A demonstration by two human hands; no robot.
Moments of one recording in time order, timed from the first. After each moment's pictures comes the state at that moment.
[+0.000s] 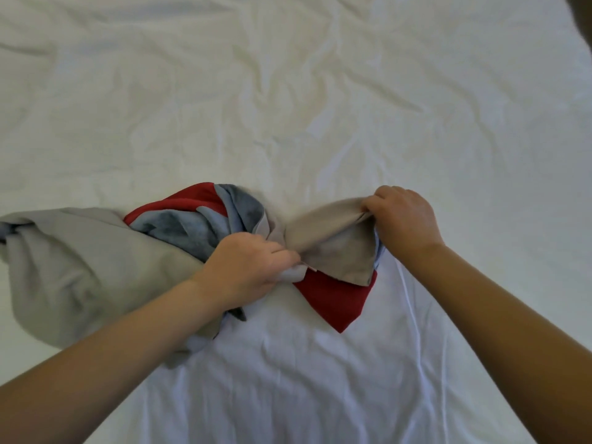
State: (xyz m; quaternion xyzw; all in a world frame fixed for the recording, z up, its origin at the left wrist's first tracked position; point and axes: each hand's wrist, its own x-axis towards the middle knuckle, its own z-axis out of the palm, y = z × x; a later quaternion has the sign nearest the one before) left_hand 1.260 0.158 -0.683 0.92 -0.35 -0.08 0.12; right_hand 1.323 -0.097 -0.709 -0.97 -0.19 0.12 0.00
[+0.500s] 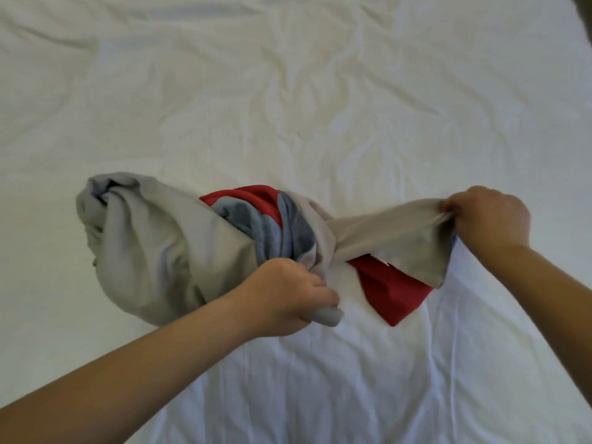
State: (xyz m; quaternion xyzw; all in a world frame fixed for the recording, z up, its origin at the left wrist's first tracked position) left_hand 1.213 0.145 -0.662 0.88 -0.43 -0.15 0.14; right_hand 1.311 -0.161 -0.684 -0.99 -0.03 0.13 -0.06
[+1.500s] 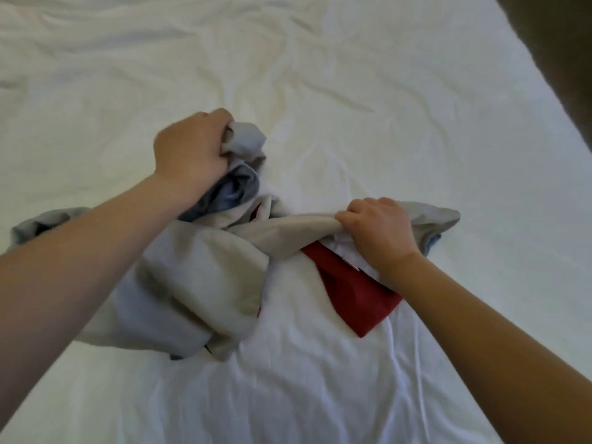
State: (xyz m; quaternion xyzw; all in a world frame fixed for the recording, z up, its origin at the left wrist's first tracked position) left_hand 1.385 0.142 -0.646 1.00 -0.08 0.01 0.03; right_hand 1.294 -0.123 -0.703 -0.97 -0.20 0.10 0.01
